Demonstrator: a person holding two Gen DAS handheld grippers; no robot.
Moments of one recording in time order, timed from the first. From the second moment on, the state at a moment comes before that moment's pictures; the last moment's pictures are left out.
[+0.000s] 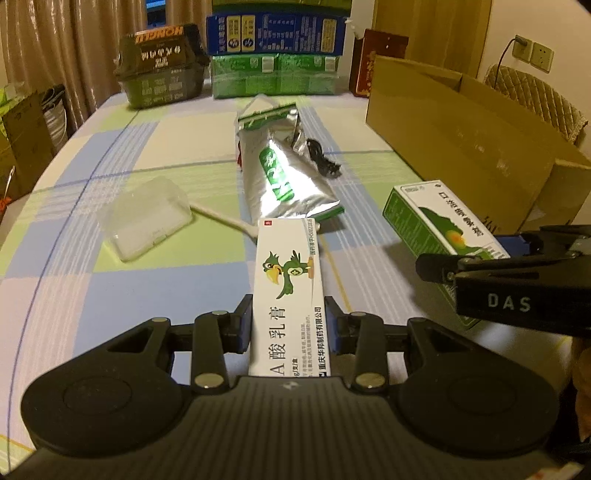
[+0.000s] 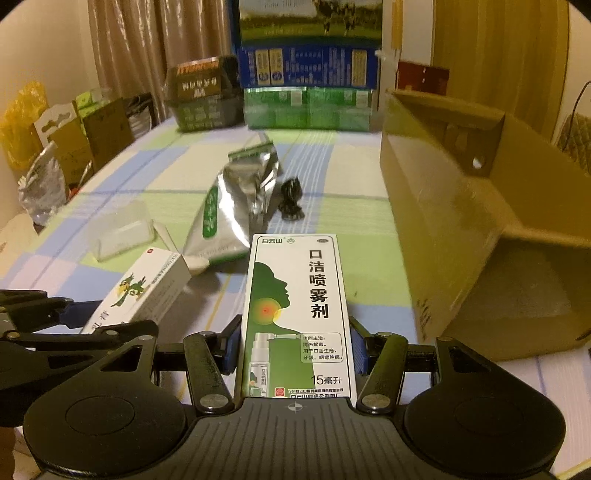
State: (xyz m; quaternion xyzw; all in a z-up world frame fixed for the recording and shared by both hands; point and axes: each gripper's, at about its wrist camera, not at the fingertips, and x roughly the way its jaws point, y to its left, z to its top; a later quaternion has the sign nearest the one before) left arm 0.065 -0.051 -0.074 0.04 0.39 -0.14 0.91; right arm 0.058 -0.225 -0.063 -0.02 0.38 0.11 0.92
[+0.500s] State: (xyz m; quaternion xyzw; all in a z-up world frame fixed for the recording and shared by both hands) left arm 0.044 -0.077 -0.013 0.03 0.36 -0.13 0.92; right arm 0.035 -0.262 0.012 0.00 0.34 0.11 0.93
